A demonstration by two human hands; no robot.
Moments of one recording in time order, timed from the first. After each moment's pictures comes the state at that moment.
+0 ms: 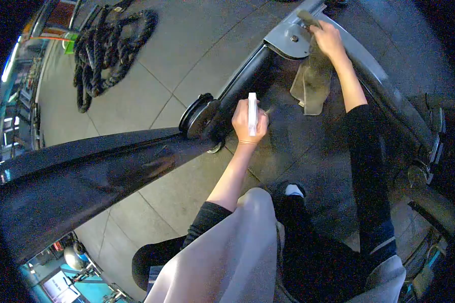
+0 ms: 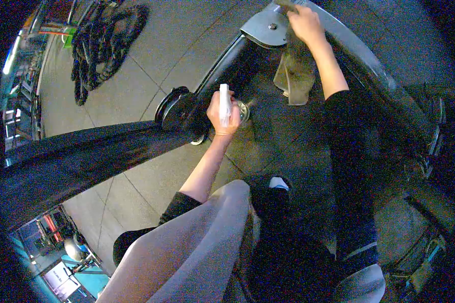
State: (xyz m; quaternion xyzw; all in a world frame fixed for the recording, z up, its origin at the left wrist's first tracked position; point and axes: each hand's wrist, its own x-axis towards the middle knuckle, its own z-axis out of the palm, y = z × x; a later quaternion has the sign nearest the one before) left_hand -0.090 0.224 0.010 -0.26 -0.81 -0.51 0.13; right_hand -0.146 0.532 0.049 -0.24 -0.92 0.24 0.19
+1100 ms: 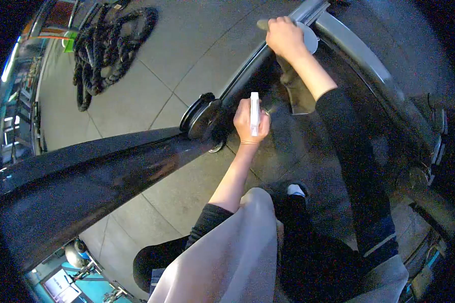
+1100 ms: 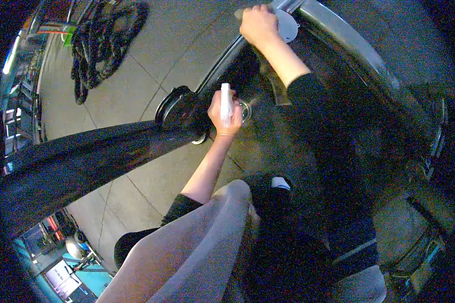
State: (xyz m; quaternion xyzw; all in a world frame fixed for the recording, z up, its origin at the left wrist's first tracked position) left_hand -0.090 0.224 0.012 -0.26 -0.80 -0.52 0.14; right_hand -0.196 0.427 0.063 -0.14 -0.99 0.05 0.08
